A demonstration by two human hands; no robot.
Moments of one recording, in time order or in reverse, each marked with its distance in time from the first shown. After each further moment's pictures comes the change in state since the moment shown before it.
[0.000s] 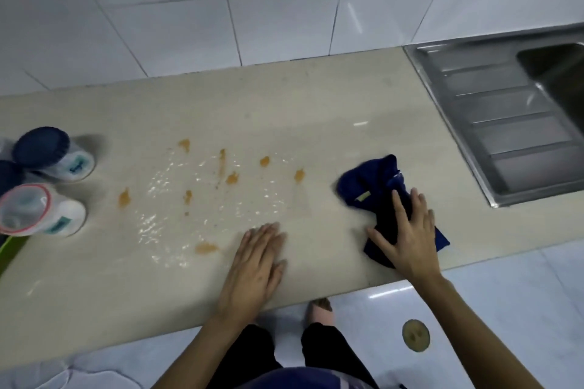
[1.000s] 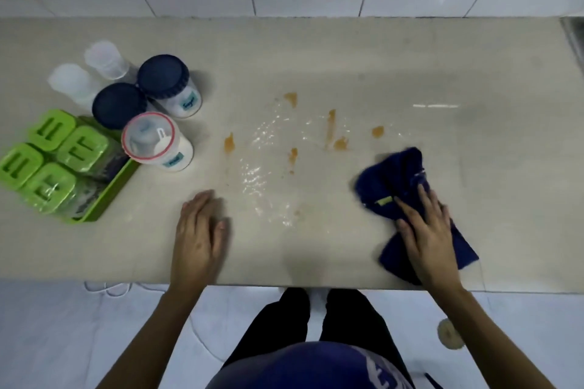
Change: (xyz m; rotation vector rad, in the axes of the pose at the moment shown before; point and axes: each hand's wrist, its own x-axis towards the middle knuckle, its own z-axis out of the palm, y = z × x) left_hand -0.126 -0.198 -0.058 -0.129 0.299 -0.512; right_hand -0.021 -0.148 0.078 0.019 -0.069 -0.227
